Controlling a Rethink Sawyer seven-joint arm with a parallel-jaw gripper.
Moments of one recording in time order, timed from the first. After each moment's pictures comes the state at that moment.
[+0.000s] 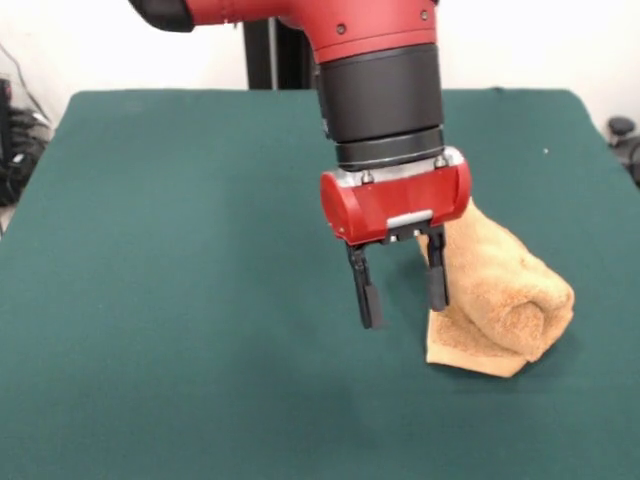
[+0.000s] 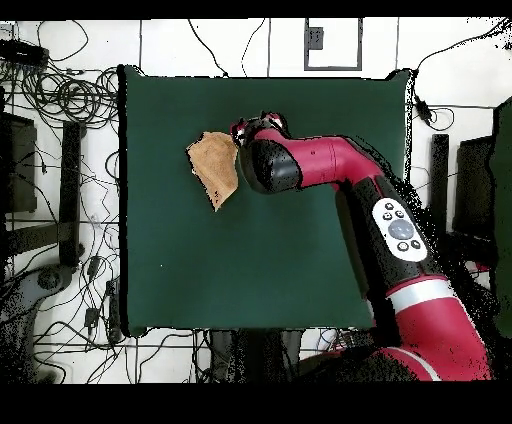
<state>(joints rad) -0.51 -0.48 0.56 1.42 -0.57 0.31 1.57</state>
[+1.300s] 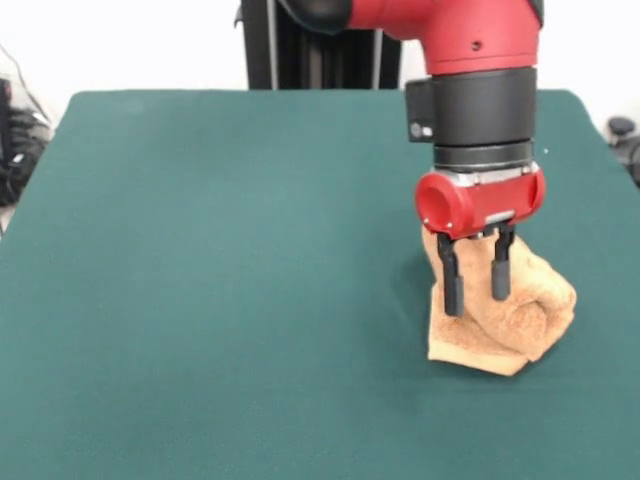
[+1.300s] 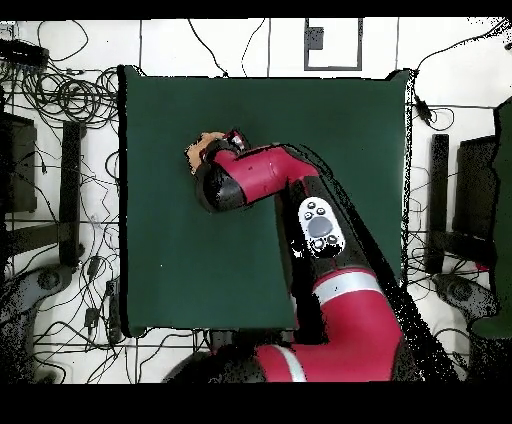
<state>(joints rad) -0.19 -0.49 0.27 1.39 -0.65 0.25 1.57</state>
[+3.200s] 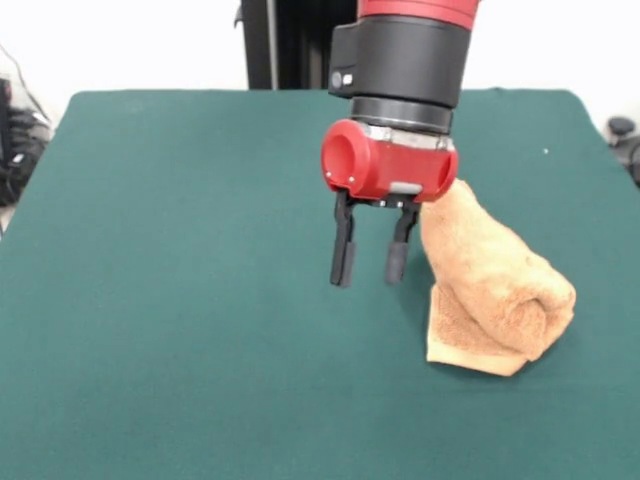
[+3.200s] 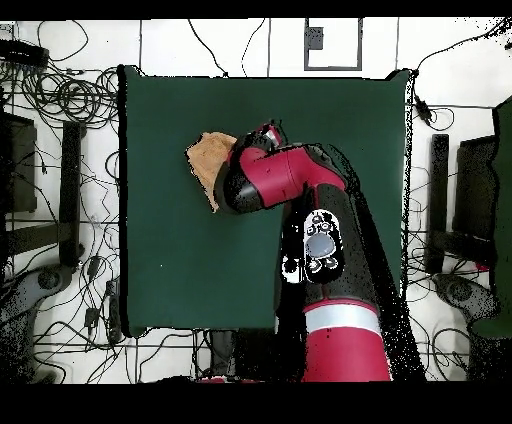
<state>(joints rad) -0.14 -0.53 0.08 1.35 -0.62 0.23 1.57</state>
